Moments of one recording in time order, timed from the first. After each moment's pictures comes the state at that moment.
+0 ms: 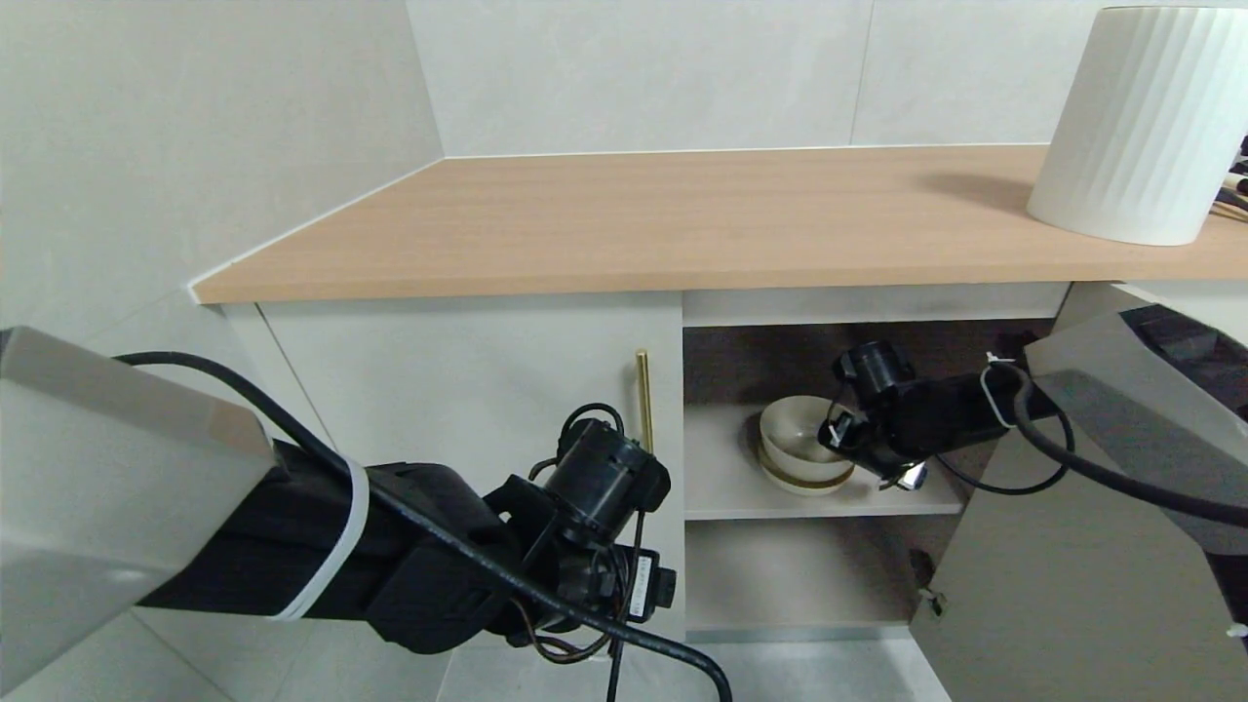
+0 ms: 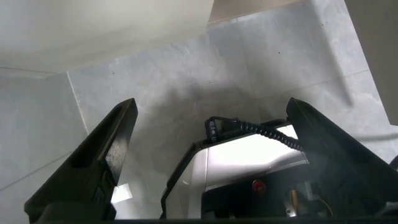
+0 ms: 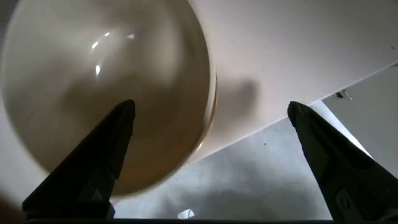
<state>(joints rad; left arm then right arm) -0.76 1.98 -1.02 0.02 0.26 -0.47 0.31 2.37 -1.57 0.07 -0.32 0.78</state>
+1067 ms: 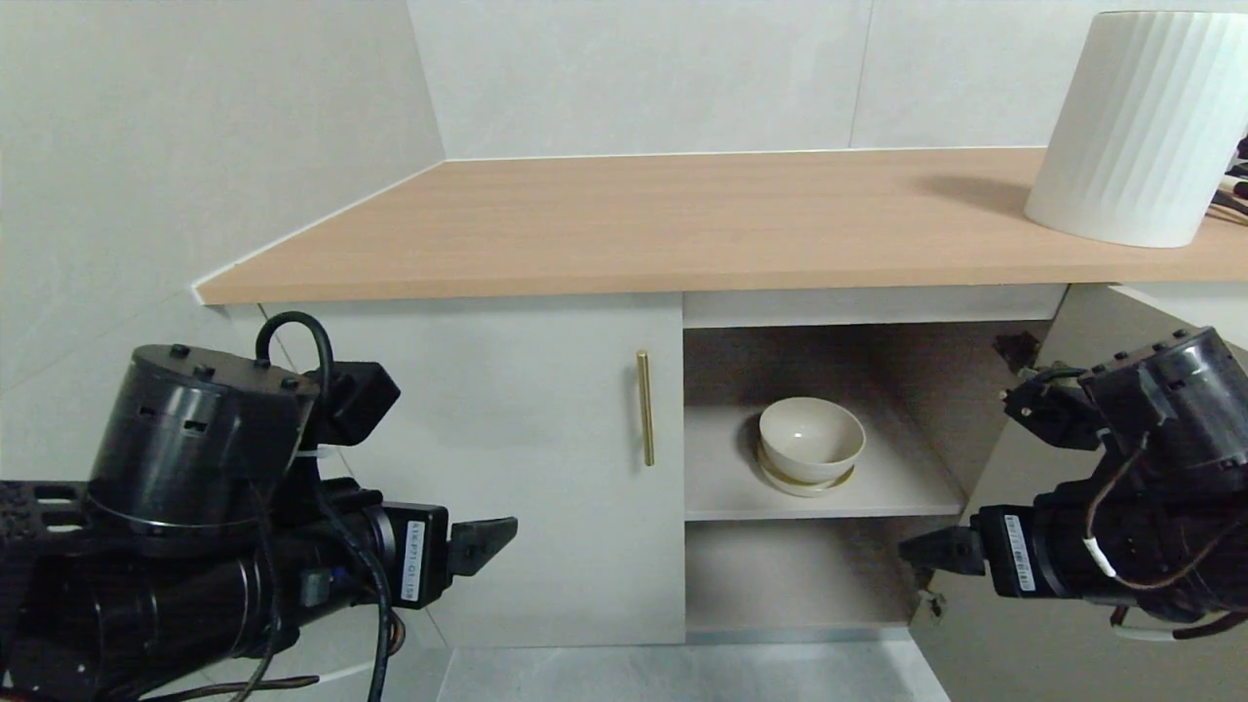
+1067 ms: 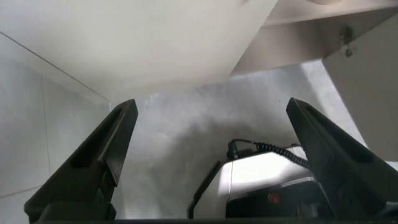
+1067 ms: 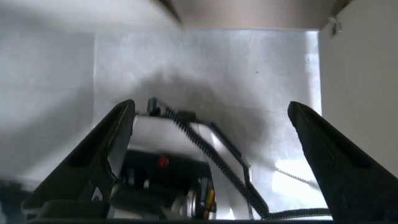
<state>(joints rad) -0.60 1.39 -0.75 0.02 0.27 -0.33 0.53 1.44 -0.83 0.22 -0.08 0.44</state>
